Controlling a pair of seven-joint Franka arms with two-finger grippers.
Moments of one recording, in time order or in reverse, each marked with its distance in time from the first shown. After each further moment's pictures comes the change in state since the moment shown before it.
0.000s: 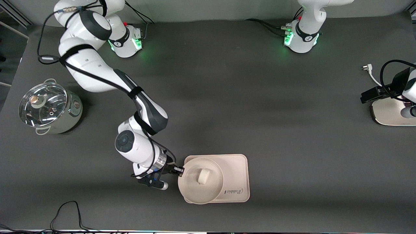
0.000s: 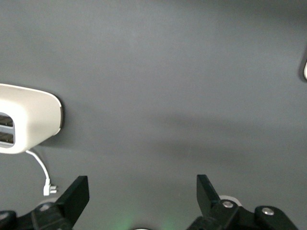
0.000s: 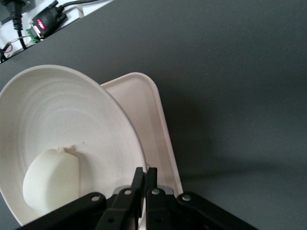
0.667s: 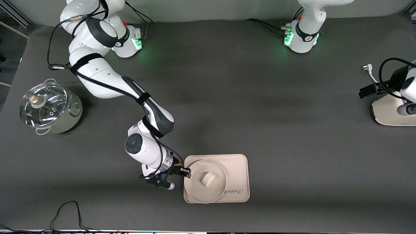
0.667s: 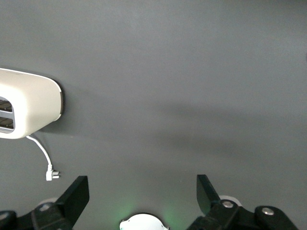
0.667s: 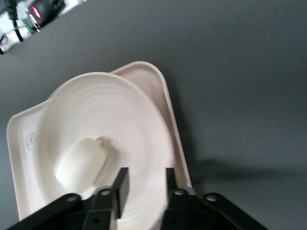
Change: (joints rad) left arm 0.000 0.000 0.003 0.000 -0.001 -0.052 0.000; right arm 0.027 0.041 0.001 0.043 -0.006 0.018 -0.004
